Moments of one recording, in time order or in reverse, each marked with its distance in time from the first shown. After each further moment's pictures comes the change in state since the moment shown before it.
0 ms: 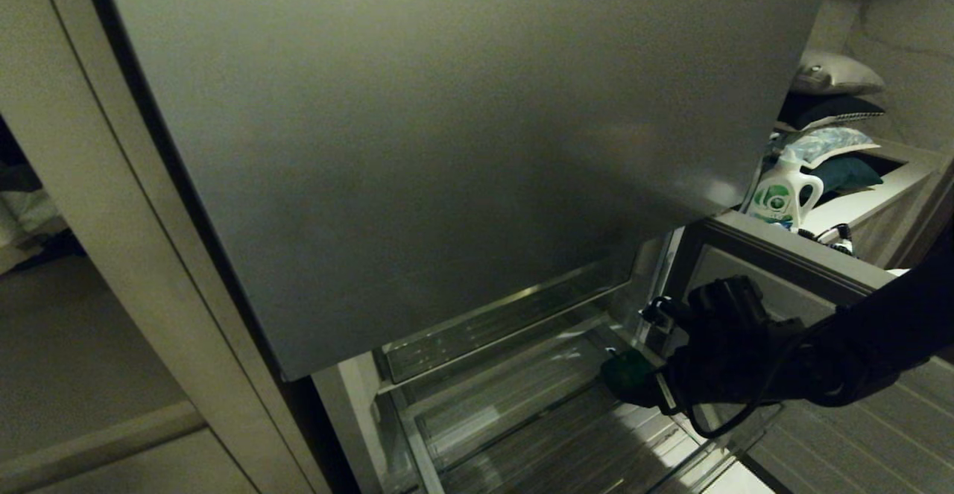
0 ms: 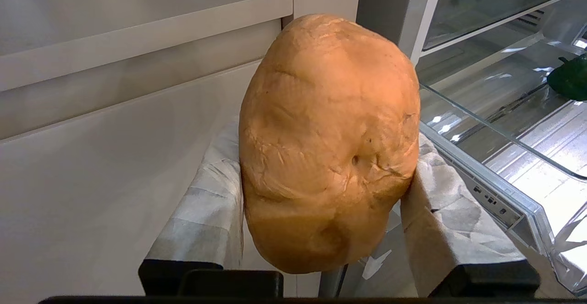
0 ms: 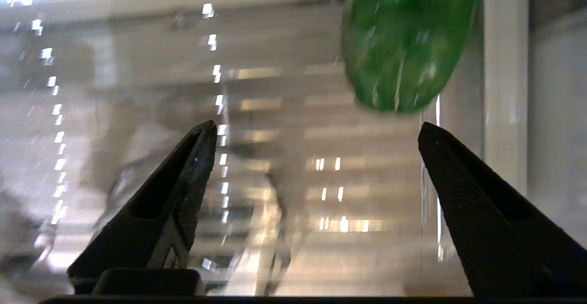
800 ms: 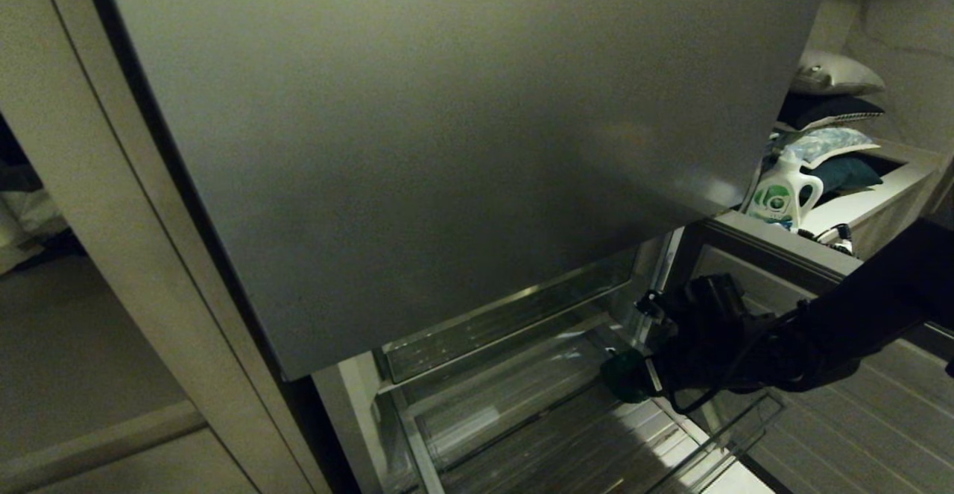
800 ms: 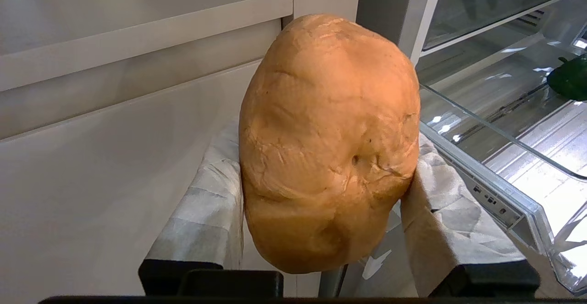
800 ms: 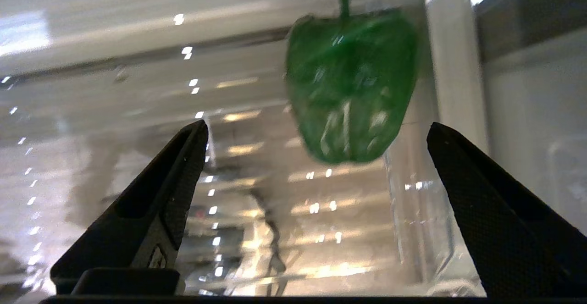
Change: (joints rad) left arm 0.000 0.000 0.000 0.000 0.000 0.000; right arm -0.026 0.115 -0.105 -0.025 -0.059 0.036
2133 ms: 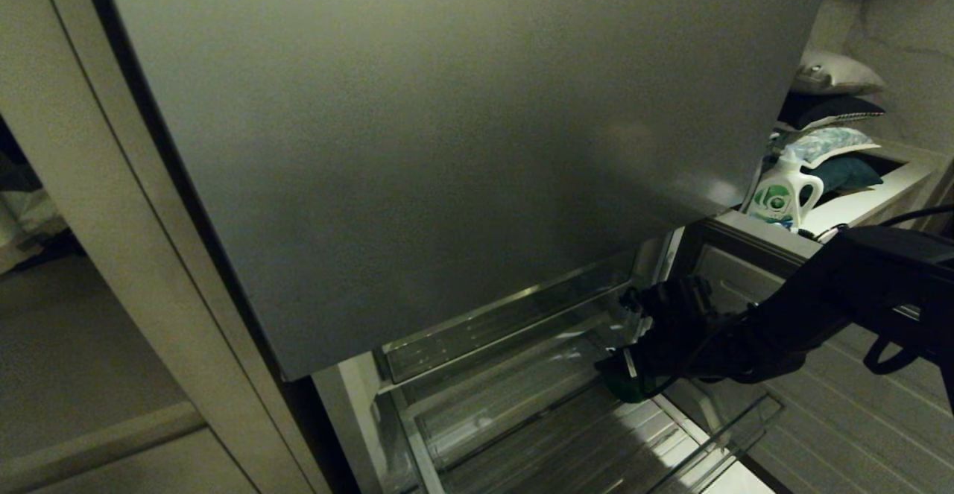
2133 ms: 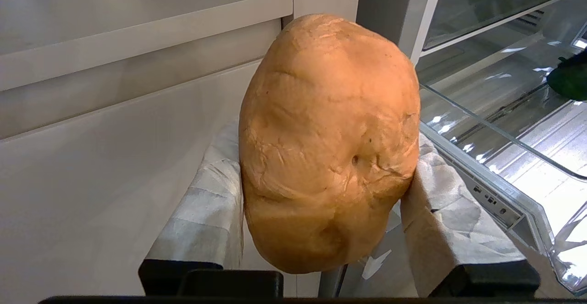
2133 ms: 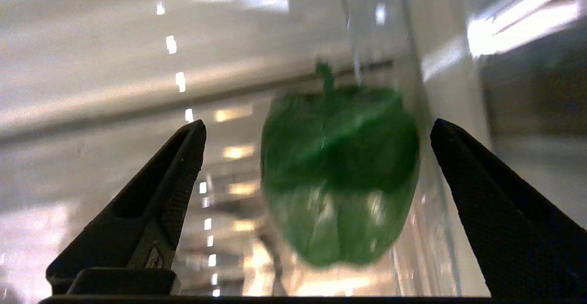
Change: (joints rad) left arm 0.000 0.000 0.000 0.000 0.000 0.000; right arm 0.000 0.160 -0.136 -0.080 -0.033 0.048
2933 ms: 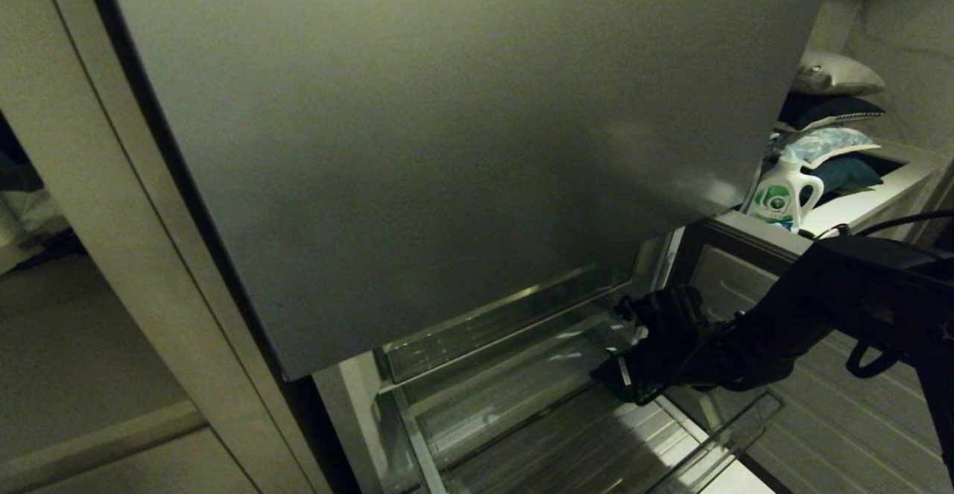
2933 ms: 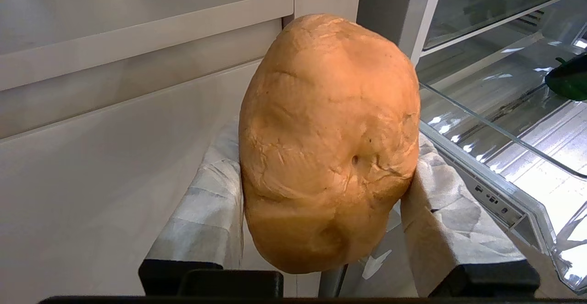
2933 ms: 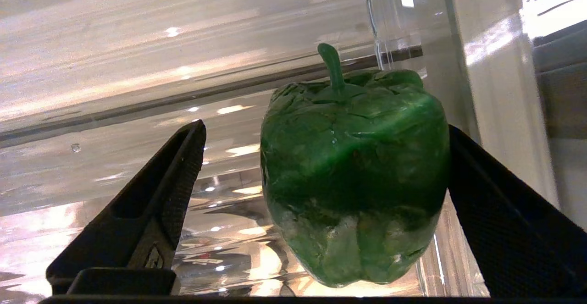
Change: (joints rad) left arm 0.000 0.000 0.000 0.000 0.000 0.000; right arm -0.001 0.045 -0.001 -0.014 -0.001 0.014
